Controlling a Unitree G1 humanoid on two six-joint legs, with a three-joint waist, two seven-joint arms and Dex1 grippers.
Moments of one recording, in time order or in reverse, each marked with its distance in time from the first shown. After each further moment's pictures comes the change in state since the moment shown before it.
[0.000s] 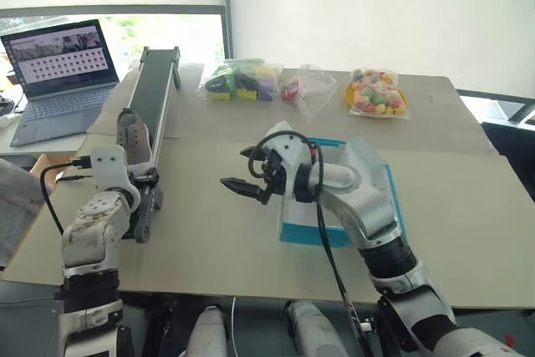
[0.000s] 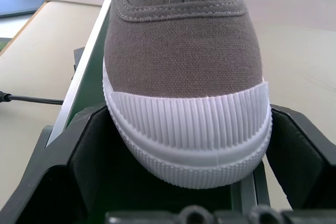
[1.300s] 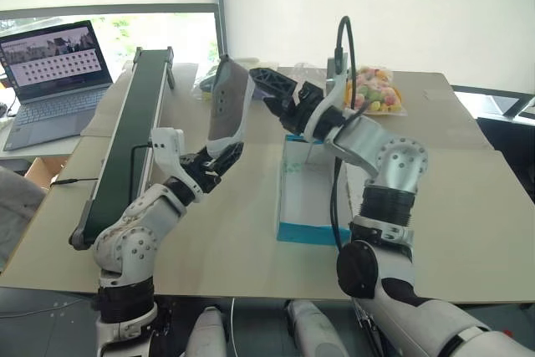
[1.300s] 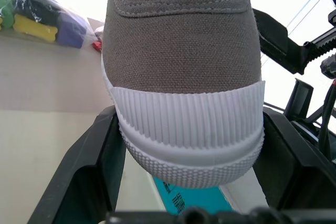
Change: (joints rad) left arm 0.000 -0.193 -0.094 -0.307 -0.483 0.014 -0.249; right arm -0.328 0.294 -0.742 0.245 0.803 0.554 -0.724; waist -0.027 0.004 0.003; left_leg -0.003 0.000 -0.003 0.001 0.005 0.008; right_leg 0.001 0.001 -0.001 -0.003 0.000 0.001
